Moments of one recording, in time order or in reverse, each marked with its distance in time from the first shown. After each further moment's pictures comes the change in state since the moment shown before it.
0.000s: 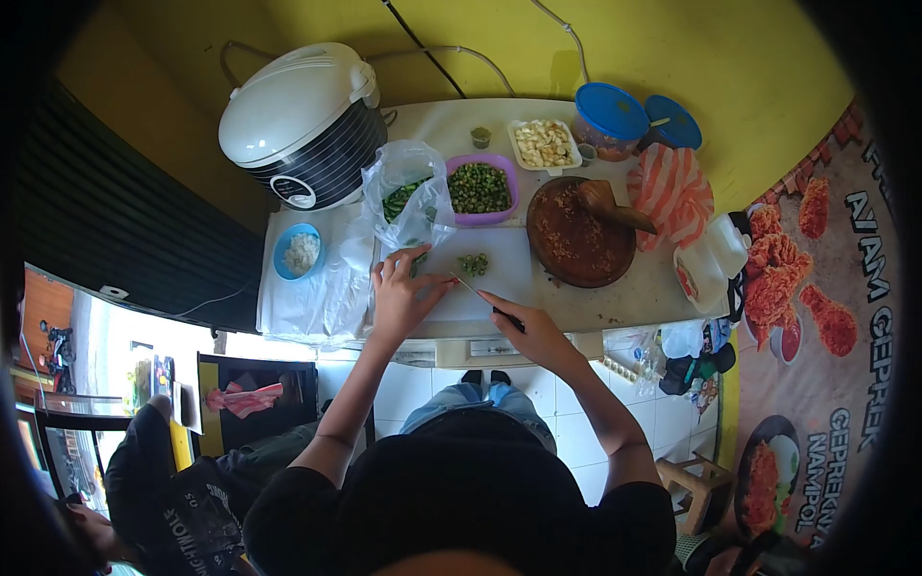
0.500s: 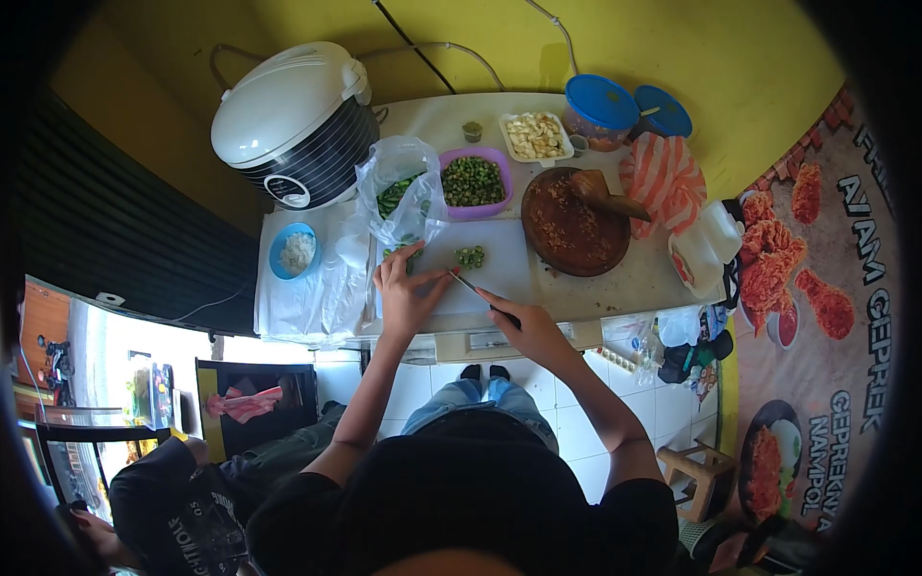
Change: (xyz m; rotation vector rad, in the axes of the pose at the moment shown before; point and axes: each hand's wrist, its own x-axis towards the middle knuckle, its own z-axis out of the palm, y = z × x) left_hand -0.008 0.006 0.015 -0.134 0.129 -0.116; right_hand -0.006 0.011 0.016 -0.141 0.125 -0.058
